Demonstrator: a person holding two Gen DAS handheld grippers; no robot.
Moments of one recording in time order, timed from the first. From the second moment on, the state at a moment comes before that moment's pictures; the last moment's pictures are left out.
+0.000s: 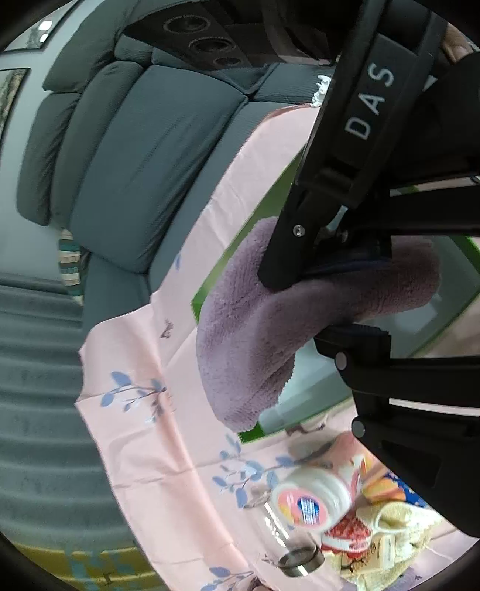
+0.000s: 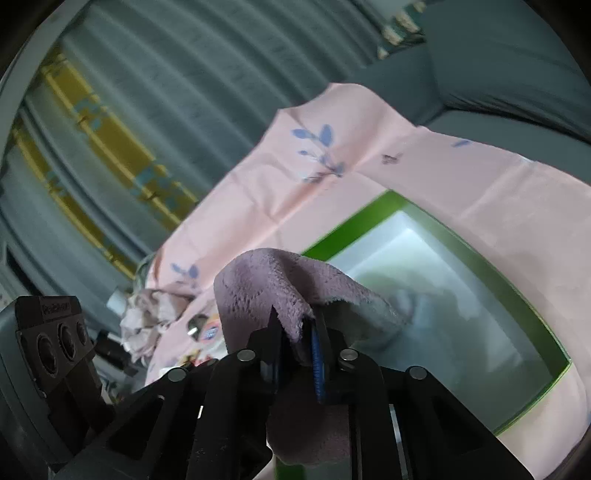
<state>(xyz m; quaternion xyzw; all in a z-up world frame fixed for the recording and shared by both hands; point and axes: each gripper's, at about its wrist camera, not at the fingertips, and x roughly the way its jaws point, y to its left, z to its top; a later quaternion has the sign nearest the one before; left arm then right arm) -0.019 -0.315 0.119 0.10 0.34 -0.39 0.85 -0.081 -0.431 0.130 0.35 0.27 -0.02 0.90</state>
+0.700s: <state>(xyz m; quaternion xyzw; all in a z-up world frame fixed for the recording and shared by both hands) 0.005 -0.323 0.097 0.08 0.39 -0.40 0.83 -0.078 -0.452 0.118 0.35 0.28 -0.12 0.89</state>
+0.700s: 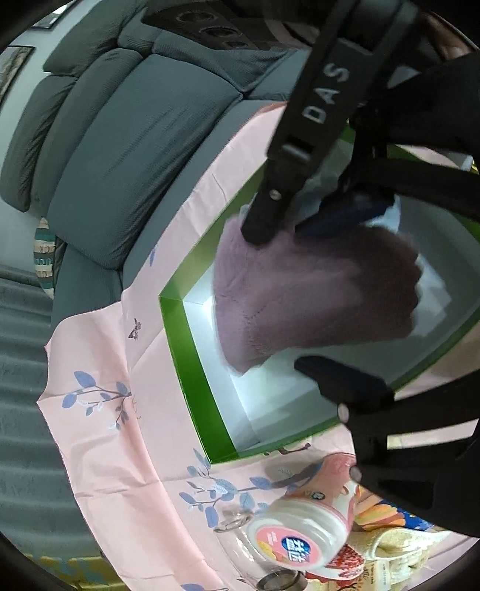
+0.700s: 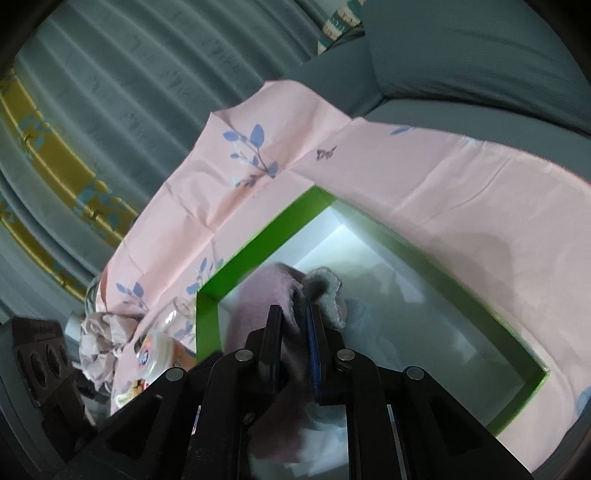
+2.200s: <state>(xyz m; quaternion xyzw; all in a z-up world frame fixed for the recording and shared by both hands) 0.010 0.056 0.044 -0.16 0.40 -0.05 0.90 0.029 -0.181 0.122 0.13 0.41 0.09 0.90</state>
